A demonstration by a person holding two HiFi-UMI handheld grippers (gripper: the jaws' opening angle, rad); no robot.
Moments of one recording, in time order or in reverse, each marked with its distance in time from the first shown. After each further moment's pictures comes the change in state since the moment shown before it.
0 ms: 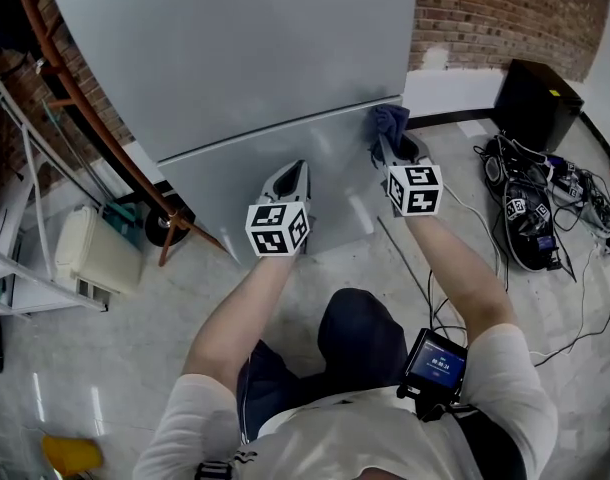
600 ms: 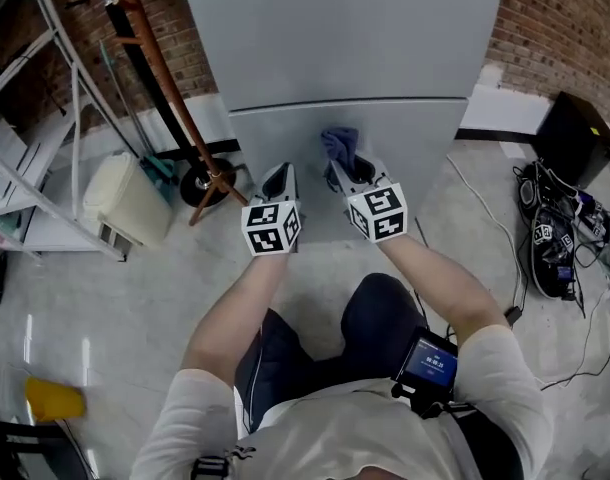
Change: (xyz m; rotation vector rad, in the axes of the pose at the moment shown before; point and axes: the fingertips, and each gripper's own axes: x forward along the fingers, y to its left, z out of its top) left arm -0.135 0.118 -0.007 0.018 0.017 0.303; right arm -0.011 0.268 0.005 -0.028 -0.019 0.455
